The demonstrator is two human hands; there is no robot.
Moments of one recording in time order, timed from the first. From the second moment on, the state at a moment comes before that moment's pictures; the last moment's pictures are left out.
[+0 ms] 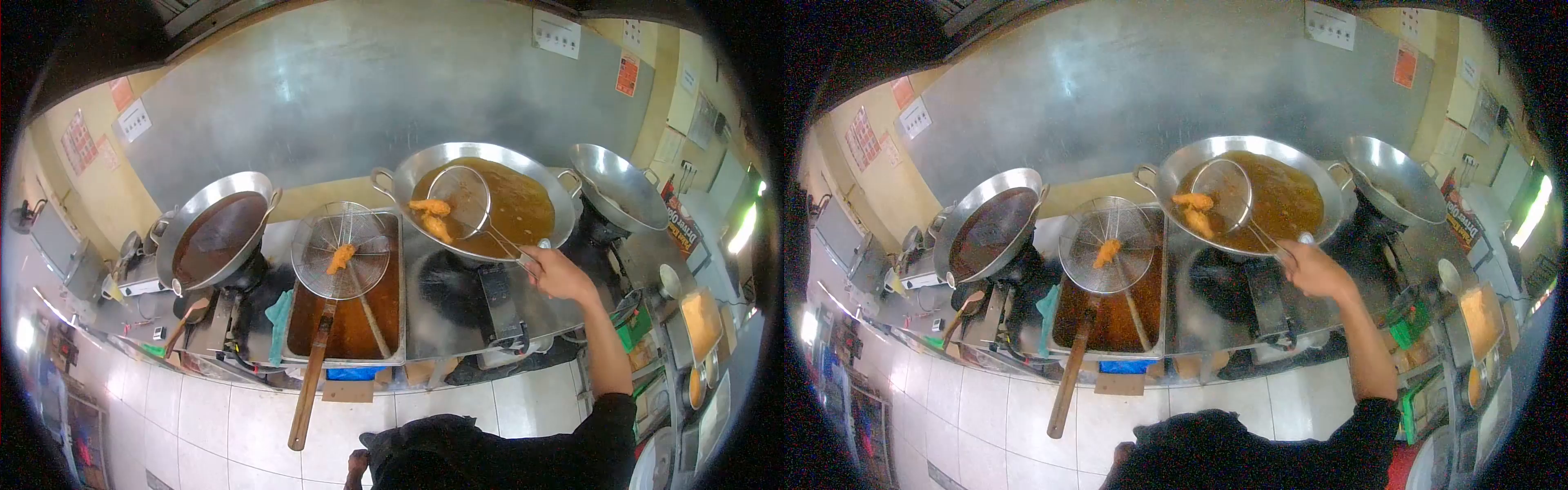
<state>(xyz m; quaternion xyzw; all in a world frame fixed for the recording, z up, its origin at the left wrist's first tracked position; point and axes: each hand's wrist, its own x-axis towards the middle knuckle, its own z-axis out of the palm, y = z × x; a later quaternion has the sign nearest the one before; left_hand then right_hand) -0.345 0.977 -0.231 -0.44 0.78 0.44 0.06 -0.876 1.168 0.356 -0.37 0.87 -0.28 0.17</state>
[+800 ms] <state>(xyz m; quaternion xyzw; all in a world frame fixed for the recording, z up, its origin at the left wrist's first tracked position) -0.350 0.983 -0.220 -0.47 0.76 0.44 0.03 -0.877 1.164 0.368 -0.37 0.88 -0.27 0.12</state>
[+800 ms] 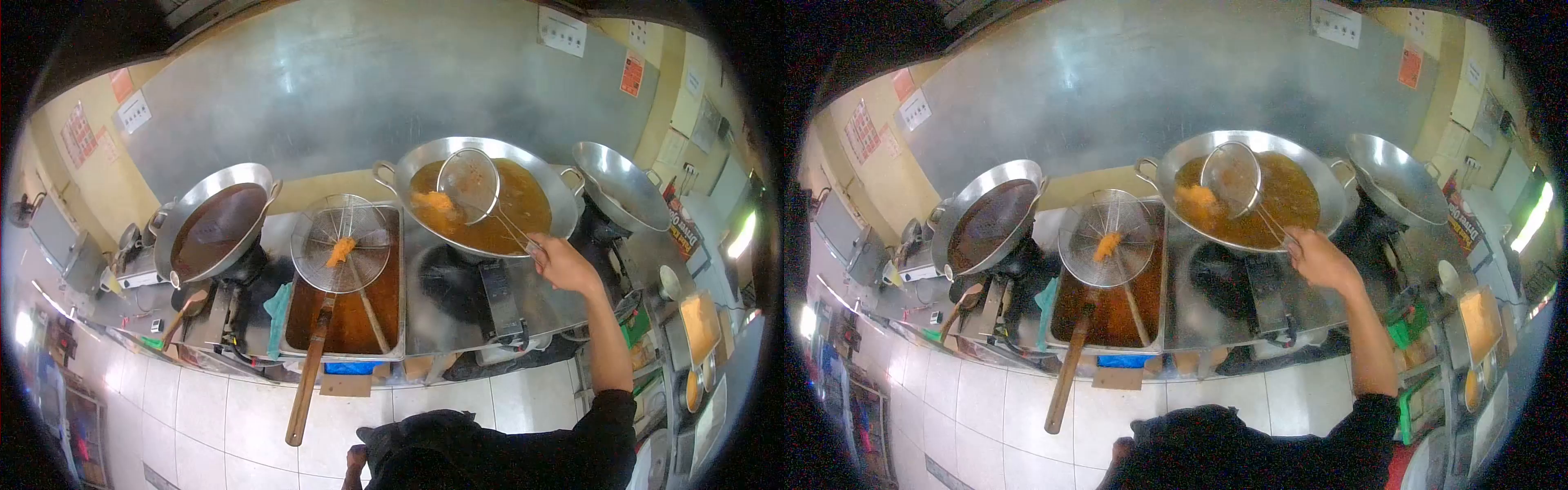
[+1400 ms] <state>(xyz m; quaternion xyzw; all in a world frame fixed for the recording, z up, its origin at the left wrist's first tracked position) -0.365 0.979 -0.205 -0.43 0.81 0.39 0.11 -0.873 1.181 0.362 -0.31 0.85 -0.36 0.25</state>
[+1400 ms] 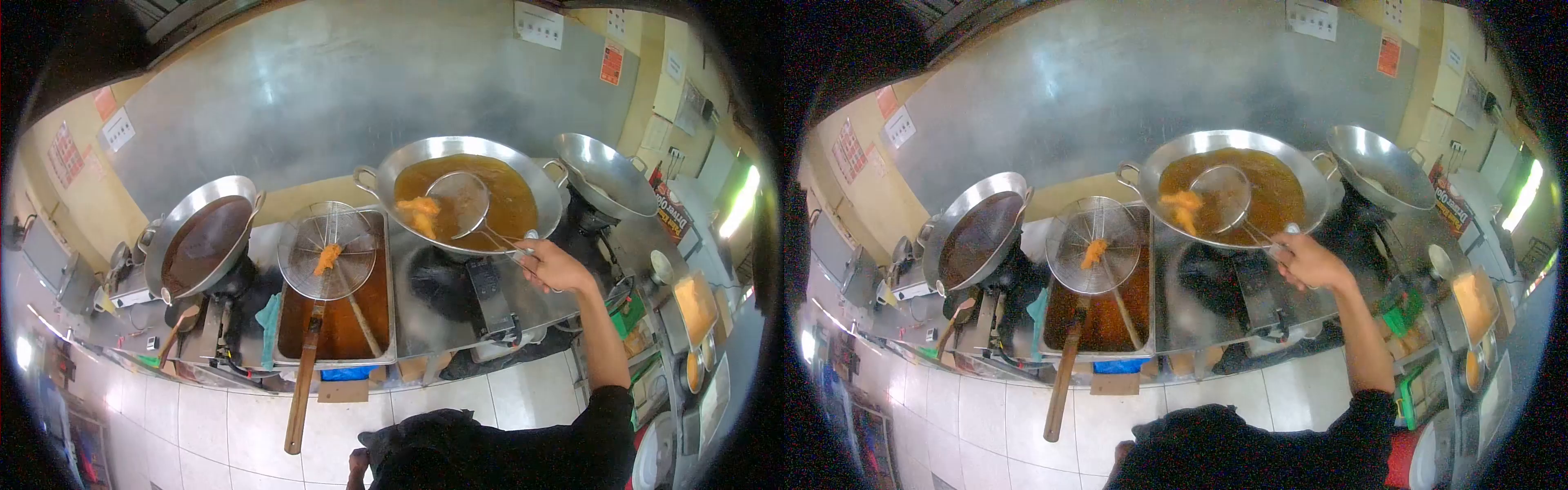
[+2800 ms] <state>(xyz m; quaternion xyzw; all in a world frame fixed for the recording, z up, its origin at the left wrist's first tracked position) -0.341 0.994 -0.247 -0.51 0.72 0.47 0.01 -0.910 1.124 0.313 -0.43 0.88 -0.15 -0.09</state>
